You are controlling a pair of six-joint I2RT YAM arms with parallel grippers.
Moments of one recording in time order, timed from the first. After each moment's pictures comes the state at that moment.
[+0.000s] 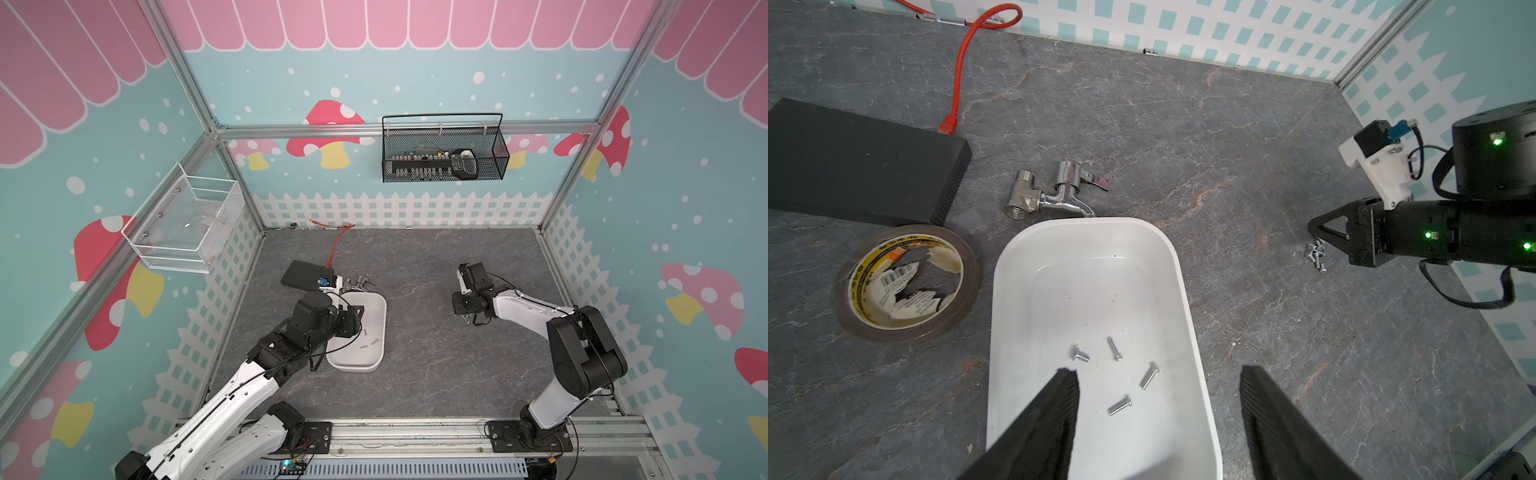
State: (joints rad) left arm -0.56 0.85 0.76 -0.50 -0.07 -0.40; right arm 0.37 1.67 0.96 -0.33 0.07 0.21
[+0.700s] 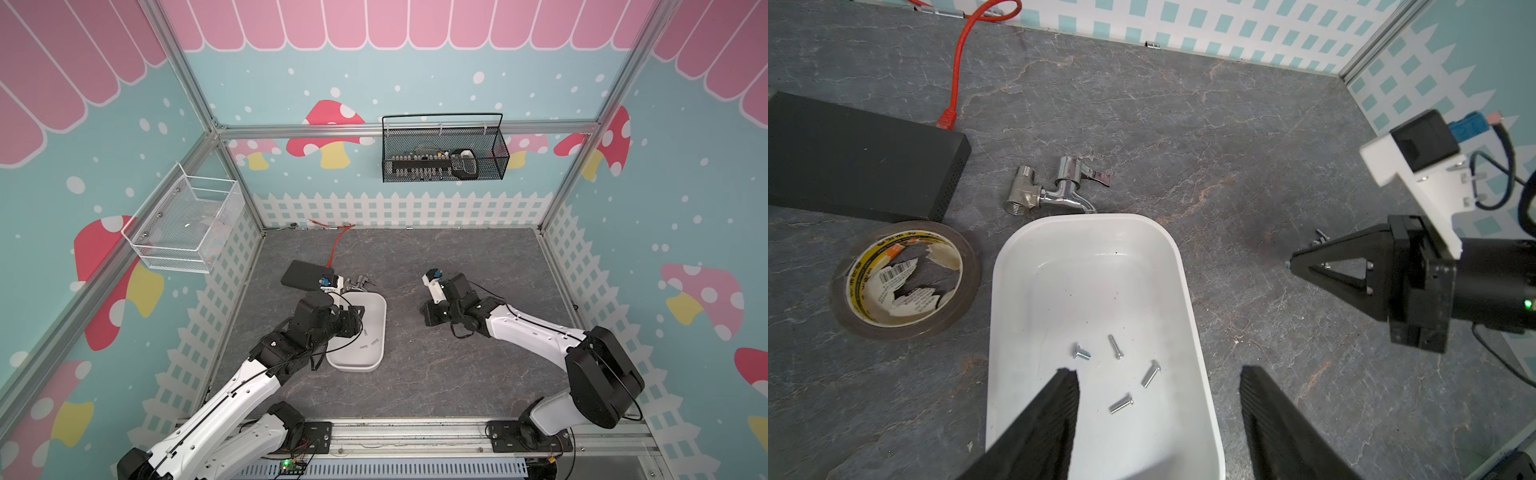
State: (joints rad) left arm -0.56 0.87 0.76 -0.50 -0.07 -0.40; right arm 0.70 1.52 0.93 -0.22 -0.18 0.36
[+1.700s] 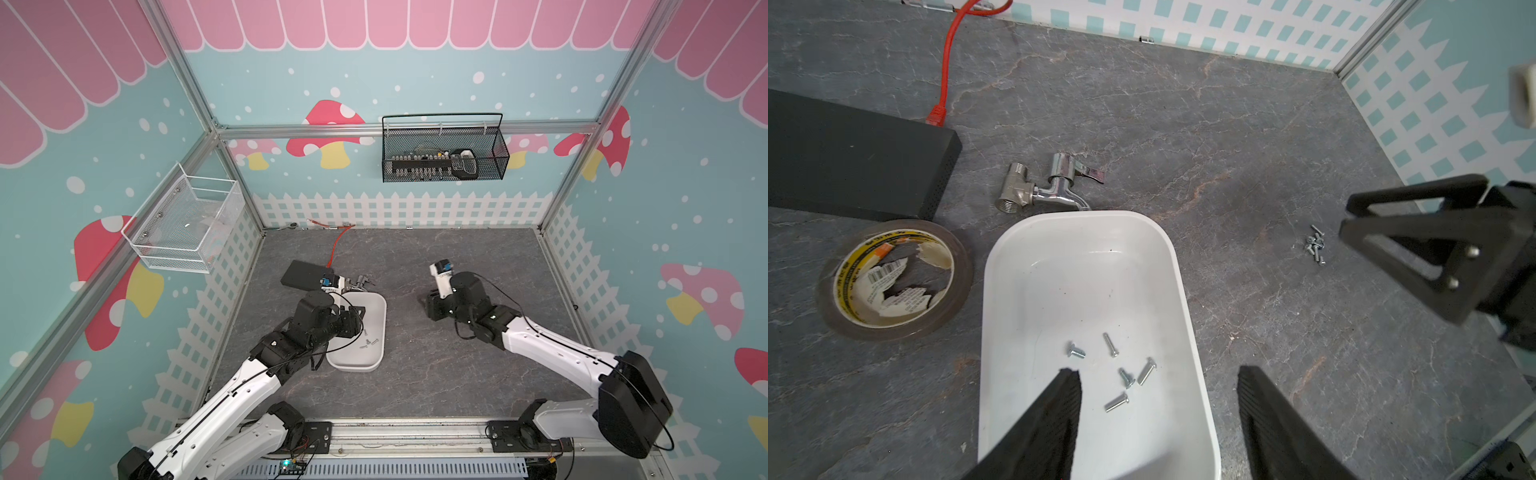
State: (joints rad) left arm -0.57 0.88 0.76 -0.50 -0.04 -0.40; right arm 0.56 1.27 0.78 -0.08 0.00 0.30
